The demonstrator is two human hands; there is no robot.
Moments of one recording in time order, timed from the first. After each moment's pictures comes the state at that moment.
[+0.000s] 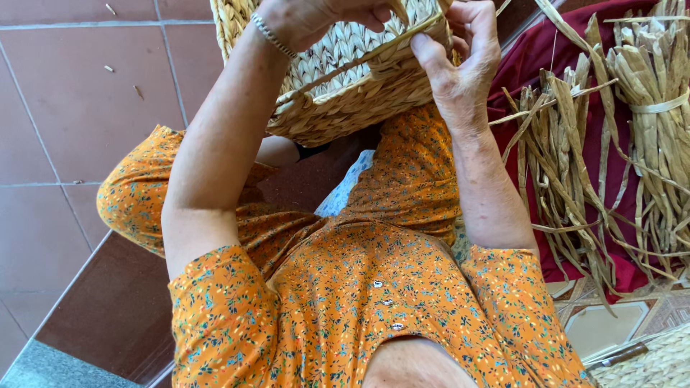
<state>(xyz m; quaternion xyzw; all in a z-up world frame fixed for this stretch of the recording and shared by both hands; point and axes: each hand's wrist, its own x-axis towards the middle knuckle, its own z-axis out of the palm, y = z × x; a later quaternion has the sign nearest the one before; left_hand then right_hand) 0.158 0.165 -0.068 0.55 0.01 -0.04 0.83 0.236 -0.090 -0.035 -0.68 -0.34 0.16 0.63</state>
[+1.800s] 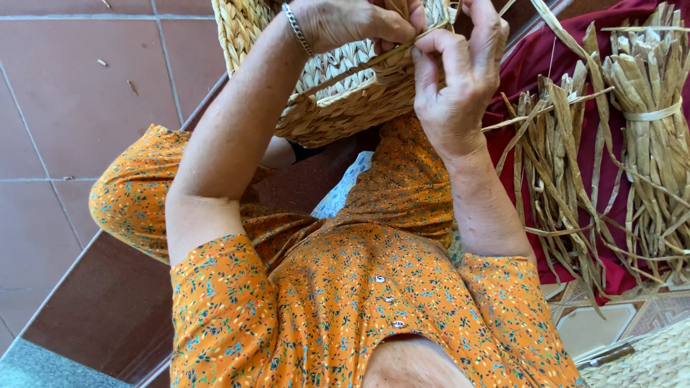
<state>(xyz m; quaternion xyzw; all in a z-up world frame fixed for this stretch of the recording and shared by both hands) 0.175 0.144 -0.025 0.69 -0.08 -0.12 0.71 0.209 -0.078 0.015 -0.80 -0.47 -0.09 0.37</state>
